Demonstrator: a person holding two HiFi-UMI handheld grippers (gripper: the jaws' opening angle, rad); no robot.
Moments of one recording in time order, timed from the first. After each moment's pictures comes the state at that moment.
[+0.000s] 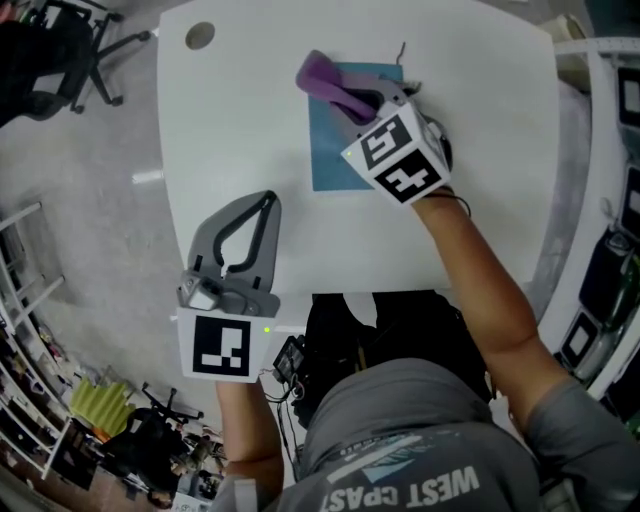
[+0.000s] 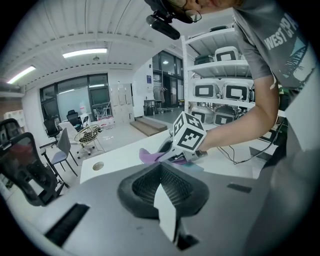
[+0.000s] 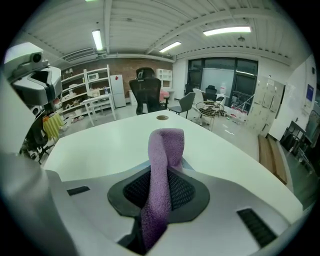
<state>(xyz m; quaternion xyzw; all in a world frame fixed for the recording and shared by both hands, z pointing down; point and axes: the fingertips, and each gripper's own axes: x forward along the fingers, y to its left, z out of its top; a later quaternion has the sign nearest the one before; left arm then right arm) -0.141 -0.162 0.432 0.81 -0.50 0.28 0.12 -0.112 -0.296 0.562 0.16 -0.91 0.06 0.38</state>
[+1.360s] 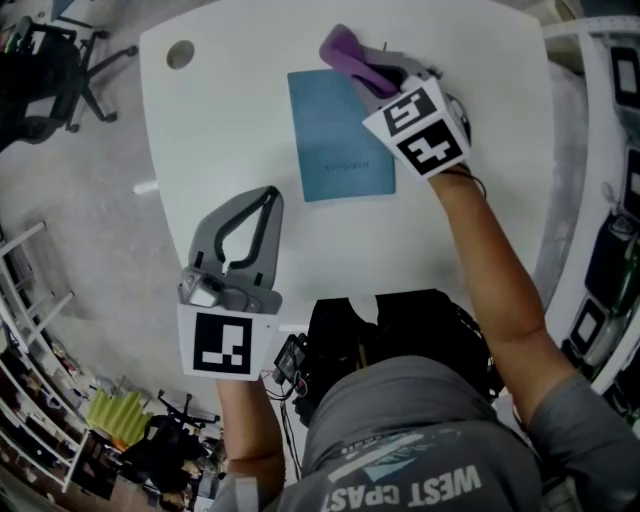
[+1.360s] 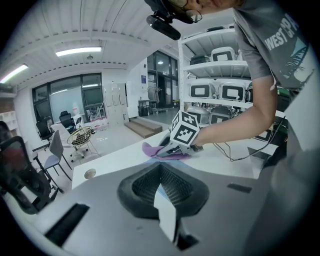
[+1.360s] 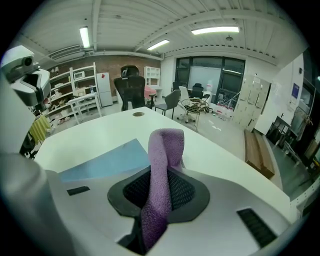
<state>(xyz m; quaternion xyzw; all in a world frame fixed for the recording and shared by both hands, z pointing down) -0.125 -0.191 0.431 0.82 -0.48 0.28 0.12 -0.063 -0.360 0.562 0.23 -0.89 0.06 0.39</state>
